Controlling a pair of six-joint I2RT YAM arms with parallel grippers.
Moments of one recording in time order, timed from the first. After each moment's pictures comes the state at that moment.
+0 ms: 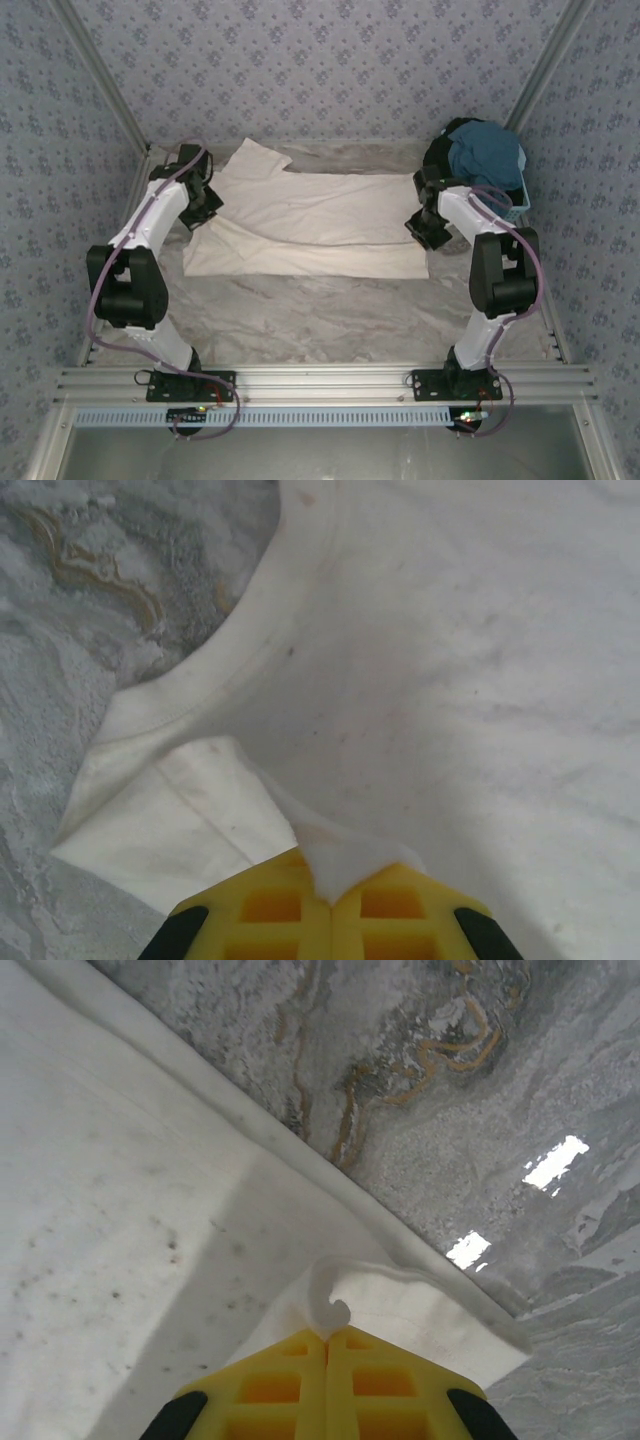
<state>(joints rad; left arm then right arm) -0.10 1.70 1.46 -0.98 -0.13 -0.77 0.16 1.79 1.32 -0.98 0.07 1.07</state>
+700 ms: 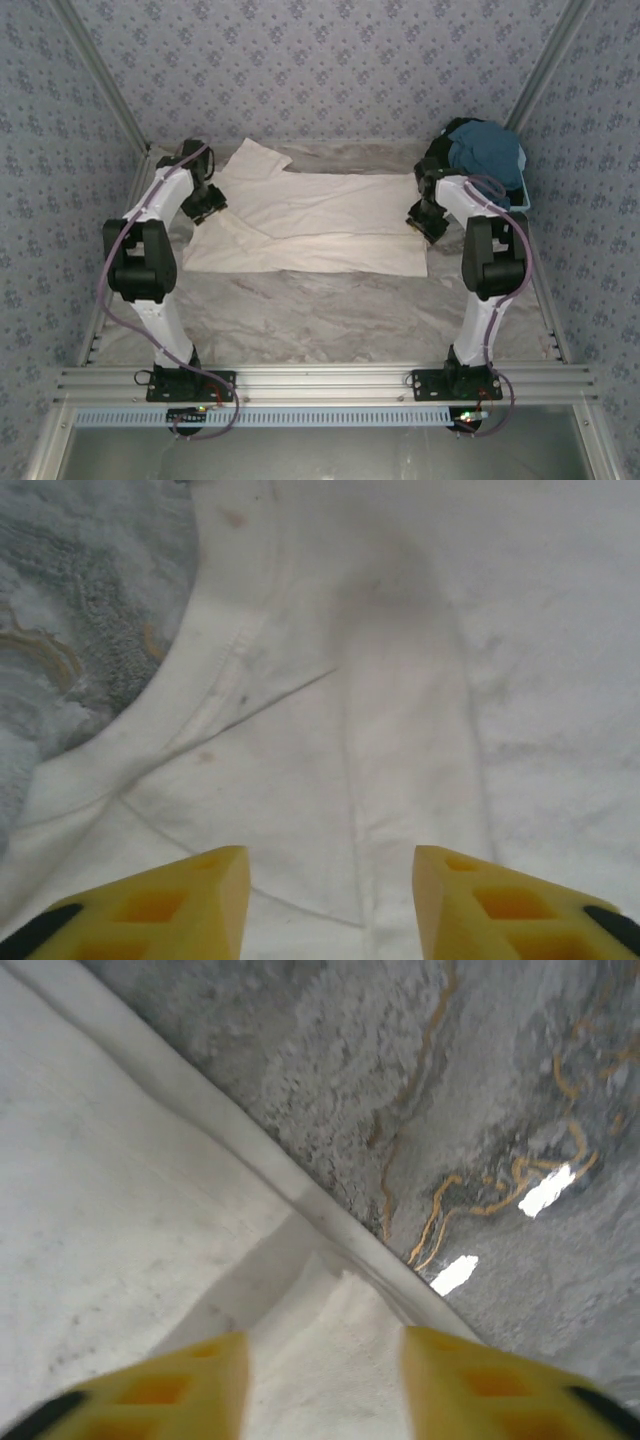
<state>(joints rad) -0.06 1.90 1.60 -1.00 -0.05 -0.67 0.12 1.93 1.46 -0.97 0.07 0.94</state>
